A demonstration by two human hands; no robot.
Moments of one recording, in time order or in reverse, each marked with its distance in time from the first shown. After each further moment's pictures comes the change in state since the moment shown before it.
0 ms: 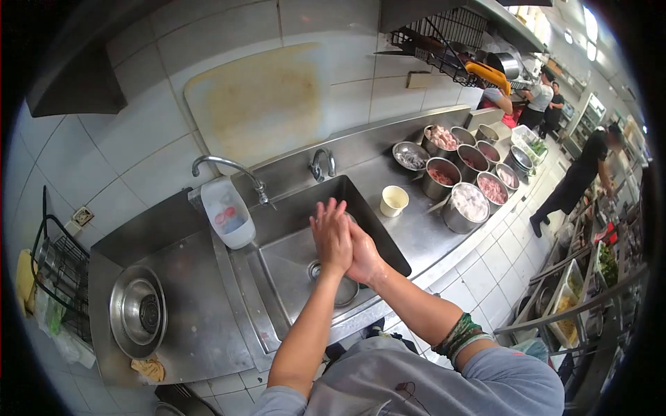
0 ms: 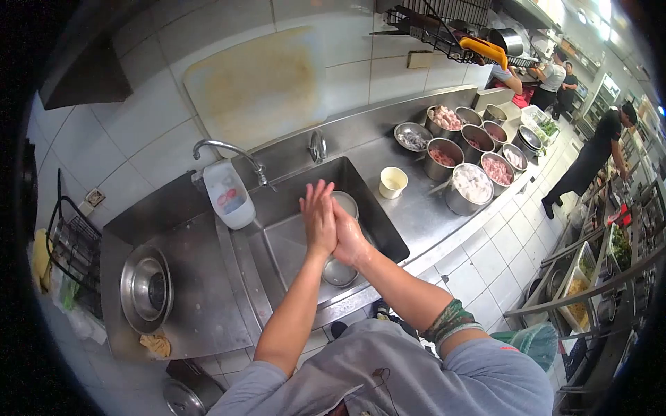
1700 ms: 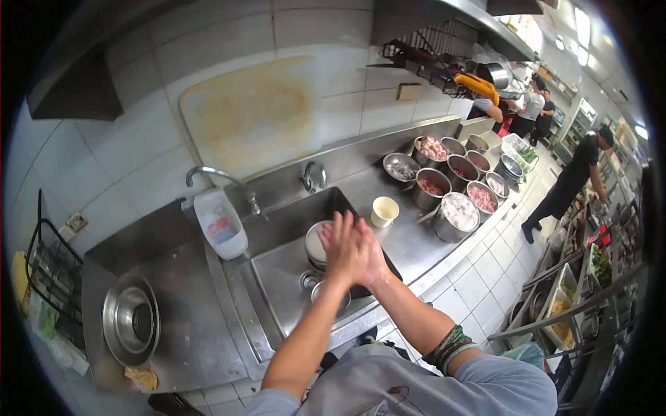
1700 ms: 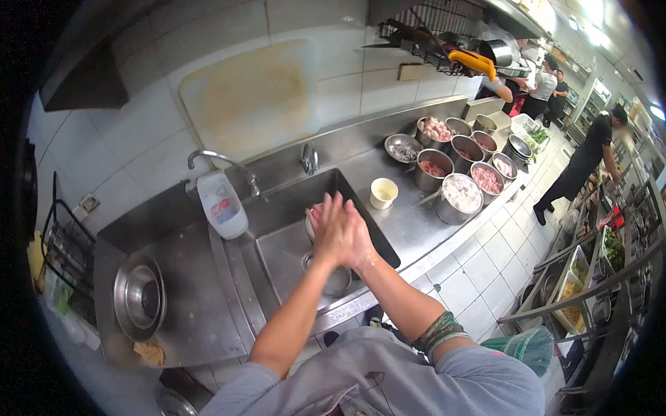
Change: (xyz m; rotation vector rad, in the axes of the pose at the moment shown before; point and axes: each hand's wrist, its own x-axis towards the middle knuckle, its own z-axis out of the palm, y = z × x) left_hand -0.006 0.033 0.020 0.220 -0.072 0.125; right_hand 0.002 -0.023 -0.037 0.236 -0.151 0.019
